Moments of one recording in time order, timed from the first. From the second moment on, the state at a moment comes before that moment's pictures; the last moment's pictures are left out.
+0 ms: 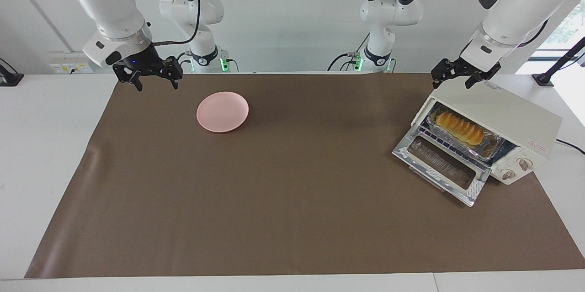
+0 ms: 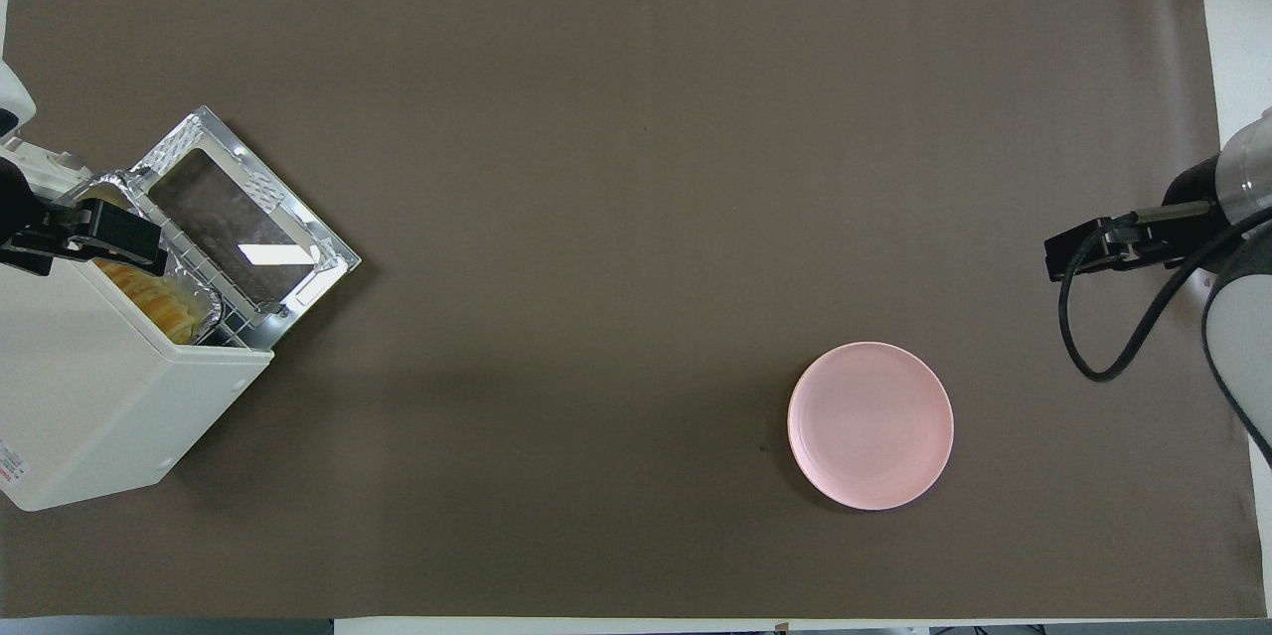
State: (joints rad) left arm -0.15 0.04 0.08 -1.55 0.01 1.43 -0.01; right arm -0.07 -0.04 0.13 -1.68 -0.03 1.53 -0.02
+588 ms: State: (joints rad) left arm -0.16 0.41 0.07 -1.27 0.14 1.44 -0.28; right arm -0.07 -0.04 0.13 -1.68 -0.03 1.53 -0.02
